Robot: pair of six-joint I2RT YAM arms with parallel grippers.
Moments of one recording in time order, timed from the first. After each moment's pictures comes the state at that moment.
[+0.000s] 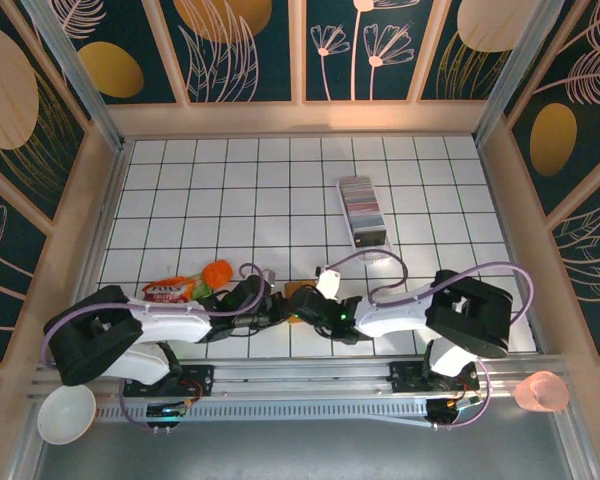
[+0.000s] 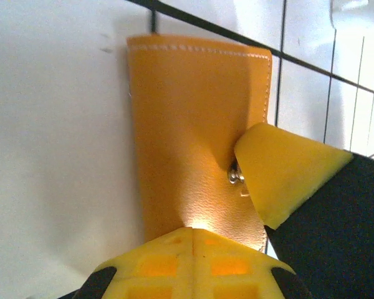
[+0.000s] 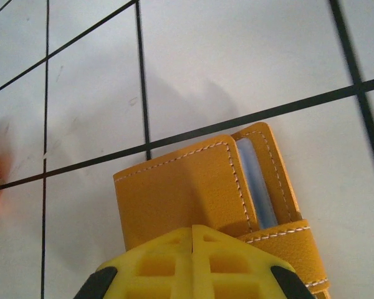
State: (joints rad) left arm -0.97 1.36 0.34 0.28 0.12 -1.21; right arm 1.27 1.62 0.63 0.05 0.50 1.33
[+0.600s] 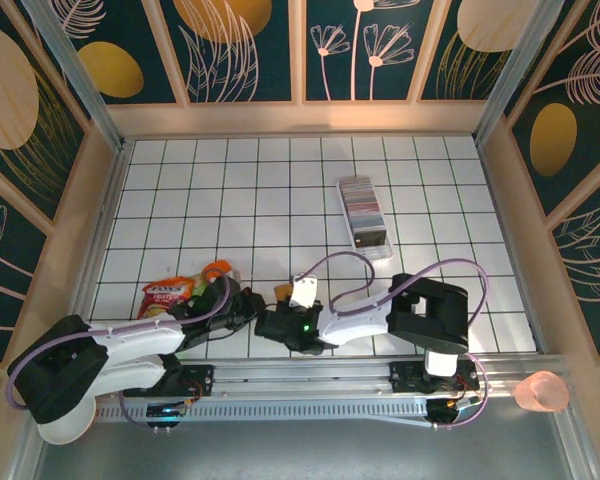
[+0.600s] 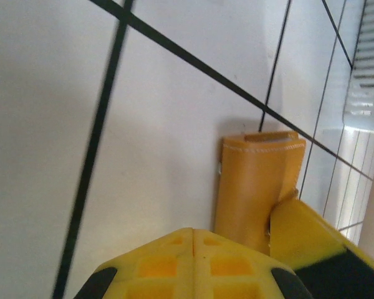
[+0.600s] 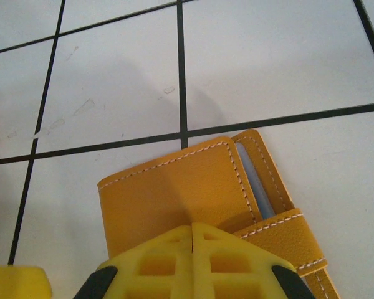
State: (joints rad) left arm -0.80 1.13 0.18 0.22 0.10 -1.31; right arm 1.42 1.84 0.88 -0.23 0.77 1.33
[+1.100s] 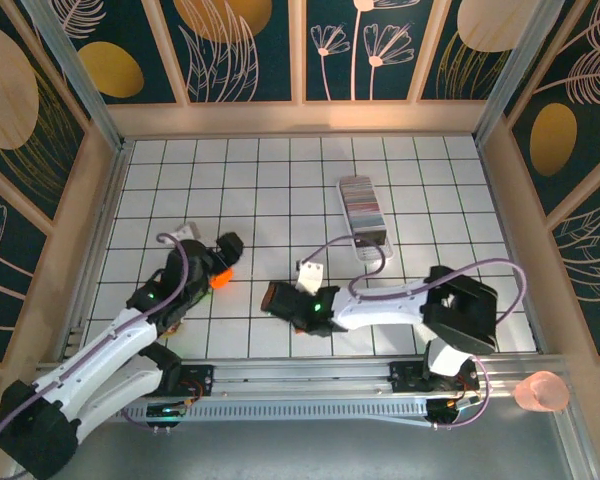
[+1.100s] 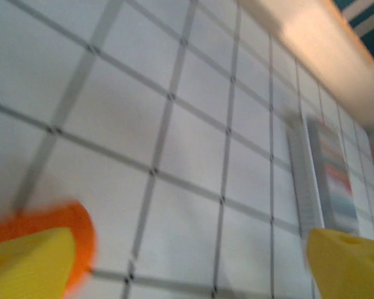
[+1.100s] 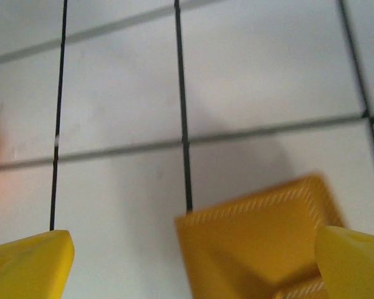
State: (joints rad) left arm -0.50 0.83 0.48 -0.20 -0.22 -0.92; right arm 1.29 1.64 0.93 -0.37 0.59 1.25
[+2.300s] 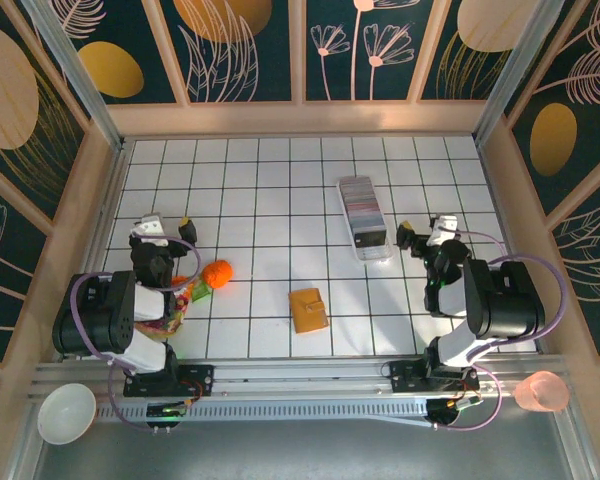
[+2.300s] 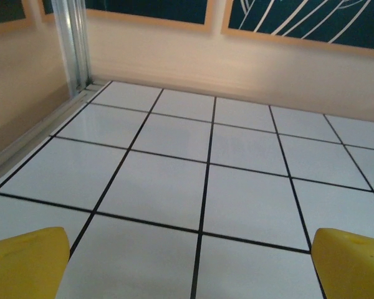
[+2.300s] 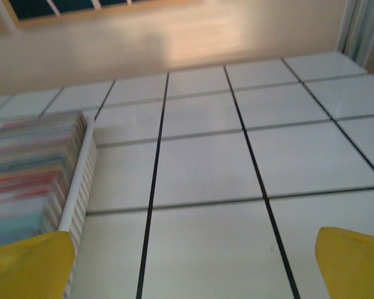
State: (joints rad) left arm 0.07 1.52 0.19 1.18 -0.03 -0.14; right arm -0.05 1.56 0.19 1.18 -0.10 0.09
